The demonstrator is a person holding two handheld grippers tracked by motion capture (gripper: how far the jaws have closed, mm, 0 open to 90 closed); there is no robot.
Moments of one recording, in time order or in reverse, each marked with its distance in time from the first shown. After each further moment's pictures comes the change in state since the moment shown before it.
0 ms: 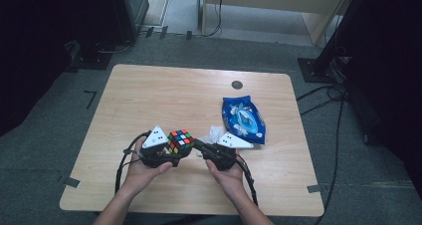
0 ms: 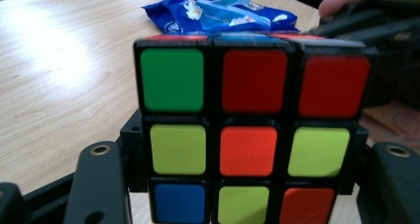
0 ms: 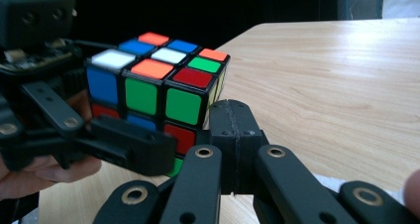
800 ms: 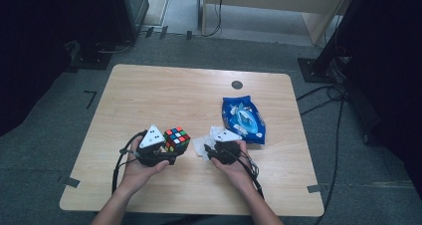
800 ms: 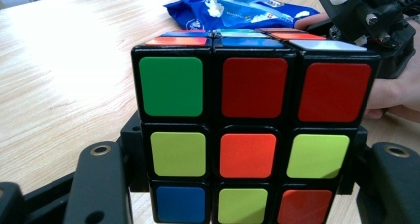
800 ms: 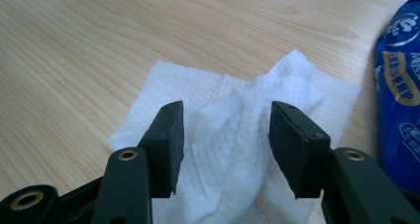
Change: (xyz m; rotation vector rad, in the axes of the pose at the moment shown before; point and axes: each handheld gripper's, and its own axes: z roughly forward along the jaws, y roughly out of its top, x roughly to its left) left arm 0.009 -0.004 -0.005 -0.008 0.058 -0.003; right arm -0.047 -0.022 0.019 0.377 -0.376 -0.187
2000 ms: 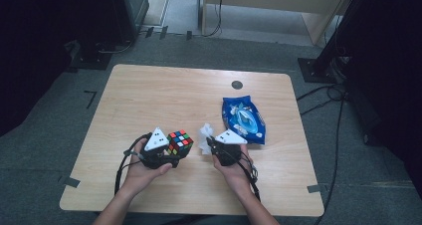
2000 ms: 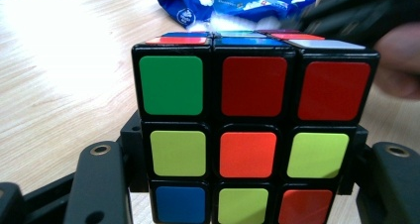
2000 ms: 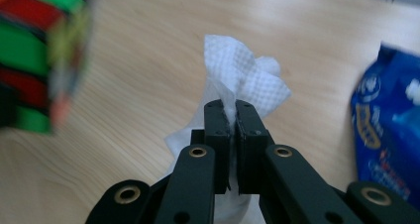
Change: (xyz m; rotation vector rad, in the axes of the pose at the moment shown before) left arm -0.008 -0.004 0.008 0.034 -0.010 0.032; right arm 0.017 0.018 -0.035 -0.149 0.000 0.039
